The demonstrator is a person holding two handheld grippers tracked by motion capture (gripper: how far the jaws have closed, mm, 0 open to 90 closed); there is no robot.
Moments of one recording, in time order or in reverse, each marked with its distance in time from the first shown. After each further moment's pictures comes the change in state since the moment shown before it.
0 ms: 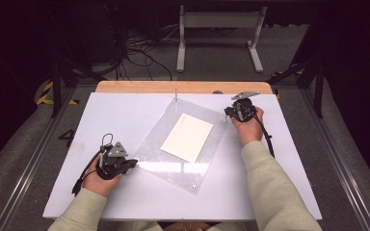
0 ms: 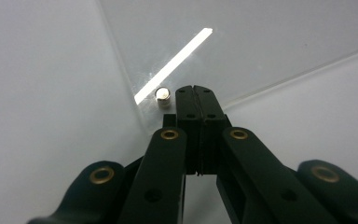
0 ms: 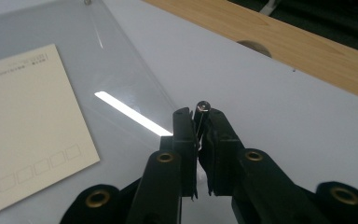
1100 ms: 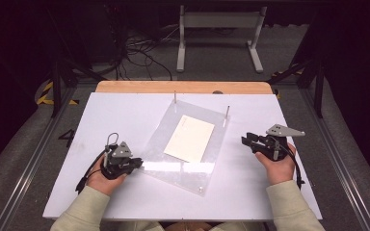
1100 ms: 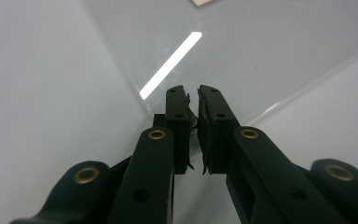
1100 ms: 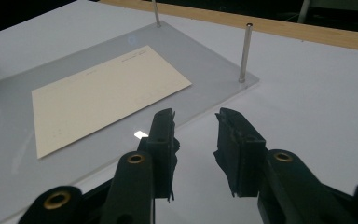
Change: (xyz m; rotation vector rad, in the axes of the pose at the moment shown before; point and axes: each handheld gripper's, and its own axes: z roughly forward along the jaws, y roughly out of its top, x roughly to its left) left arm -0.017 0.010 0.006 0.005 -0.099 0.104; right arm 0.027 -0.094 -0.123 -0.205 0.140 0.084
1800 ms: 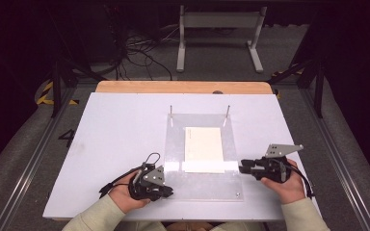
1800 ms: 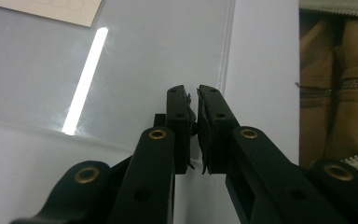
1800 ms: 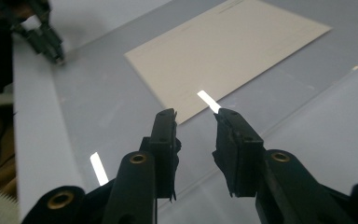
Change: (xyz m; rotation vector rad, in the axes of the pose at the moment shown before) left arm -0.069 0.035 0.026 0.057 -0.352 0.256; right arm 0.028 -0.033 -0.025 0.167 0.346 -0.123
